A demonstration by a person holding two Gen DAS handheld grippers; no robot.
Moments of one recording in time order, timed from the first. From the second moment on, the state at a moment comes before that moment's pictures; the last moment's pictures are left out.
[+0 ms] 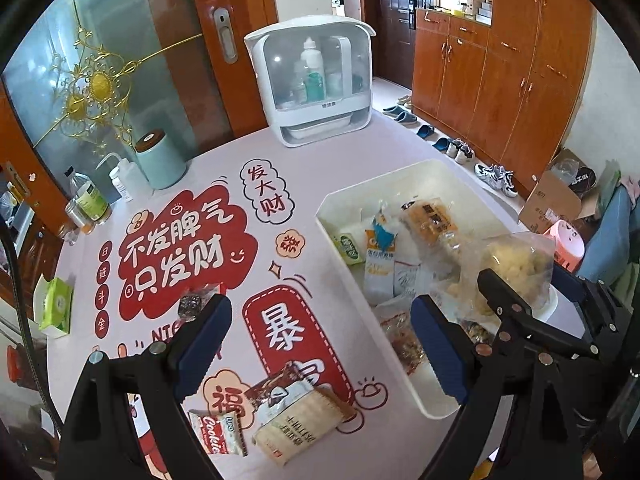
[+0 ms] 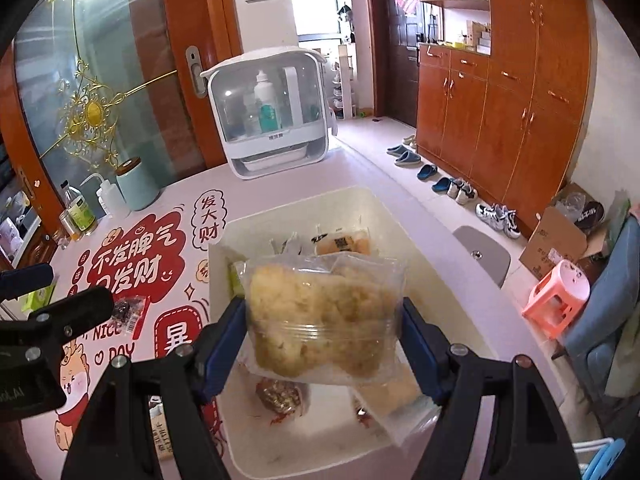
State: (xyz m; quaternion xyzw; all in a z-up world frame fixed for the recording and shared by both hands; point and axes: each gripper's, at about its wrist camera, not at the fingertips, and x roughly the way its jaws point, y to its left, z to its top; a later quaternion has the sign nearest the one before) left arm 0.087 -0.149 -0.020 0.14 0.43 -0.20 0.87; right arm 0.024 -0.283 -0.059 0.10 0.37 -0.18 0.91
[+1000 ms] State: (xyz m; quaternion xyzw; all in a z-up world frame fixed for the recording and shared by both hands) left arm 0.143 0.018 -0.020 0.06 0.43 -0.11 0.90; right arm 0.076 -0.163 -0.033 0.06 0.33 -0.10 0.94
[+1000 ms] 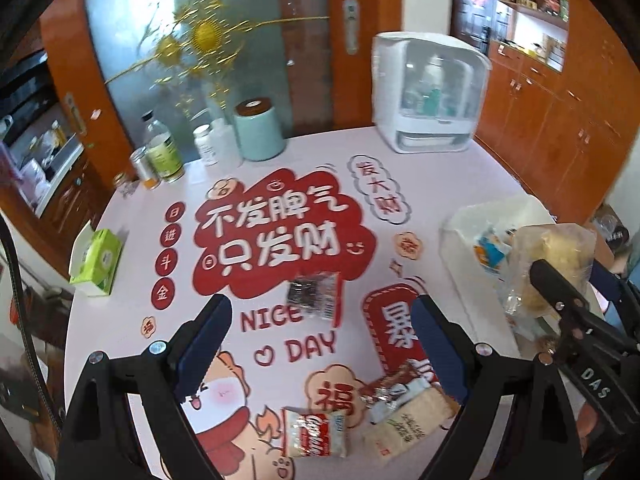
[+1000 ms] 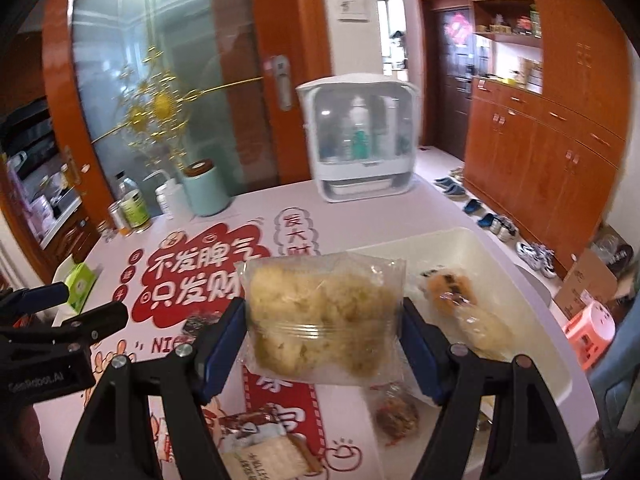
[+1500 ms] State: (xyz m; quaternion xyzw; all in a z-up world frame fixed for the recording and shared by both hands) left arm 0.235 0.078 -0.106 0.02 0.50 -0.08 0.86; right arm 0.189 -0.152 -0.064 0.12 0.43 0.00 0.90
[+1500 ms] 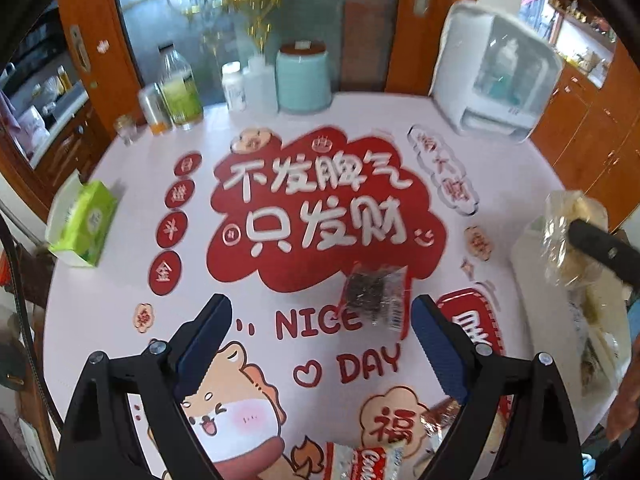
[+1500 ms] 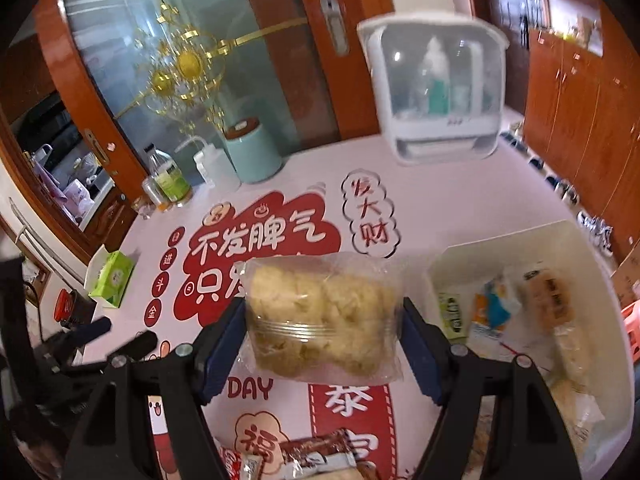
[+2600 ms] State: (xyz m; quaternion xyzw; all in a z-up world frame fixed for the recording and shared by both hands) left arm 0.296 0.005 -0.220 0.06 0.59 -0.11 0.80; right arm 0.143 -0.201 -0.074 0.07 0.40 -0.14 0.90
